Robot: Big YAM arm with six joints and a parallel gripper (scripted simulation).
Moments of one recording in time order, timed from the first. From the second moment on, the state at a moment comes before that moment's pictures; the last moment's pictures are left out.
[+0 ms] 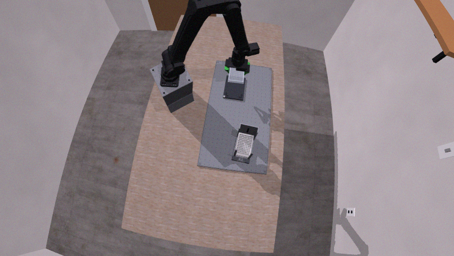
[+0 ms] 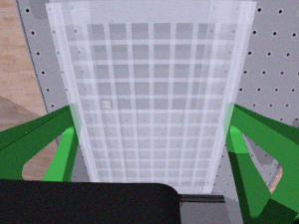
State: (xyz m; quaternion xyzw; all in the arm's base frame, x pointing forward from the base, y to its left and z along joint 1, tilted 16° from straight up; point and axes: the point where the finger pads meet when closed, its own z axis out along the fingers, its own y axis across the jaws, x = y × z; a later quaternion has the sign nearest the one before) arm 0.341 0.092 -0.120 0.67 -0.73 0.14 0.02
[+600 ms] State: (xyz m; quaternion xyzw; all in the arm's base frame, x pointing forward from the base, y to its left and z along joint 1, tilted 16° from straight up) arm 0.338 0.090 -0.104 0.66 -0.74 0.14 0.02
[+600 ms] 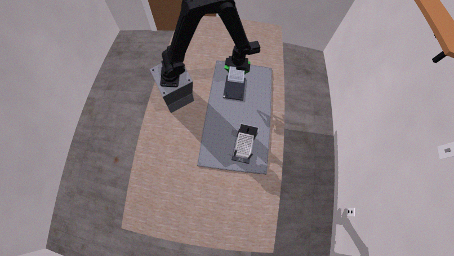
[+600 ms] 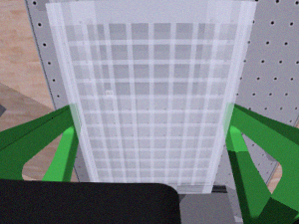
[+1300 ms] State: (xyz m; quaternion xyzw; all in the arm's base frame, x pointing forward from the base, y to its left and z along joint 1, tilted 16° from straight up) arm 0.340 0.064 -0.096 0.63 -0.77 0.14 0.02
